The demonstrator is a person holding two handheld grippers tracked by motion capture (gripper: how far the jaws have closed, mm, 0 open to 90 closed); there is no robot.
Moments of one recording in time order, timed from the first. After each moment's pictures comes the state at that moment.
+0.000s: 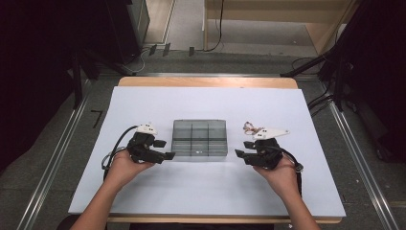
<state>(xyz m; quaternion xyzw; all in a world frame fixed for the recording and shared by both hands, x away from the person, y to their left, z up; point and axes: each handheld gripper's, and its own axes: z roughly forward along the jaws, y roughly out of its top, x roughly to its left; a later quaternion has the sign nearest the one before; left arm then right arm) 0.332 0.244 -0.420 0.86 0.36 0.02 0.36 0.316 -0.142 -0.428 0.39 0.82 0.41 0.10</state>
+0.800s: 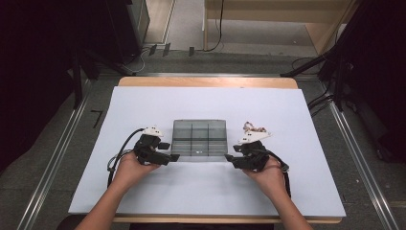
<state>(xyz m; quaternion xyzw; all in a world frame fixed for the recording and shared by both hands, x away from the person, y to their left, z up) 0.335 0.232 -0.436 0.86 0.37 0.03 0.35 0.320 -0.112 -0.446 0.36 0.84 0.39 0.09</state>
